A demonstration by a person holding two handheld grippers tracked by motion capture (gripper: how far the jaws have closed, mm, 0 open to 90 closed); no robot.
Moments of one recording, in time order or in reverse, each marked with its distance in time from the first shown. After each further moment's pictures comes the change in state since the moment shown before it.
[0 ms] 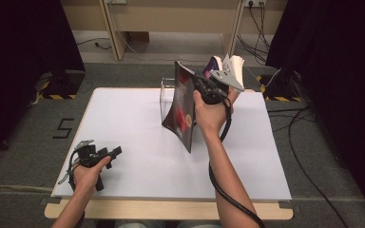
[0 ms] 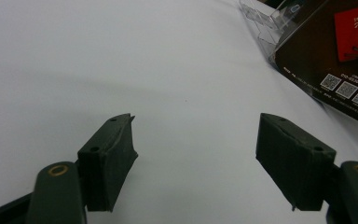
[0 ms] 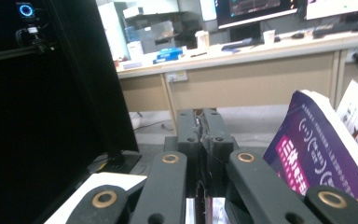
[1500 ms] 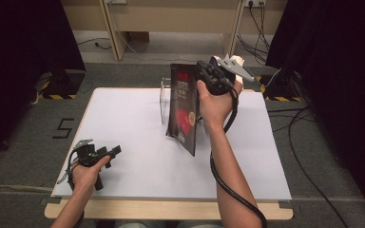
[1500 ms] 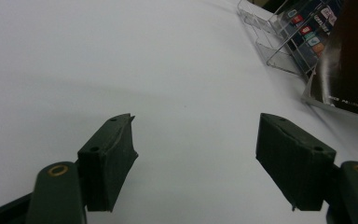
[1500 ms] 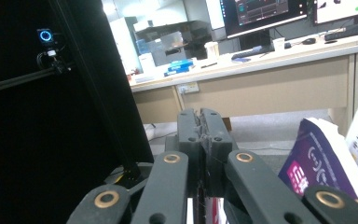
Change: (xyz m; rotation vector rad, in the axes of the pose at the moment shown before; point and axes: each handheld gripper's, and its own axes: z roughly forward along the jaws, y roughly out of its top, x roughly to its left) left arm 0.000 0.003 -0.003 -0.012 0.000 0.004; right arm 0.002 0.030 0.000 -0.048 0.033 0.040
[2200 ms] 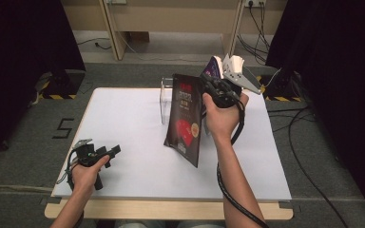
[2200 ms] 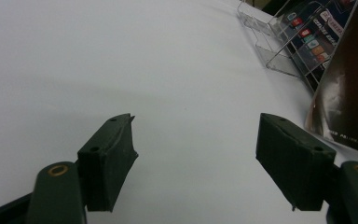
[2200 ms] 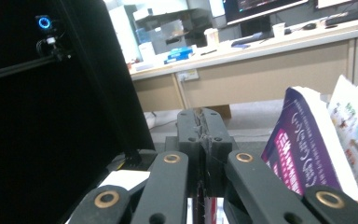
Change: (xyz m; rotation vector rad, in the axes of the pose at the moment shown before) left arm 0.000 0.001 -0.001 -0.005 0.001 0.002; right arm -0.014 -0.018 -0.029 0.039 0.005 0.014
